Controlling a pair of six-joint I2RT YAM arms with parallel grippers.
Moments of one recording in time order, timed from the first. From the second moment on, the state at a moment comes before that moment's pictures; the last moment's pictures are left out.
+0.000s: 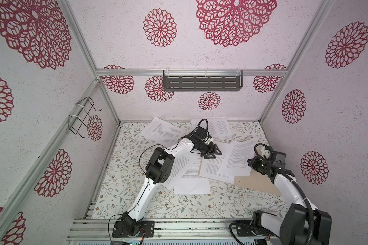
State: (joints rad) left arm -0.66 2.36 1.96 -0.46 0.80 -0.79; right arm -0.24 1.13 0.67 -0.35 -0.38 0.38
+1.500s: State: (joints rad) left arm -0.40 1.34 1.23 -0.41 0.61 -0.49; right arm -0.45 1.34 0.87 -0.56 0.01 -0.16
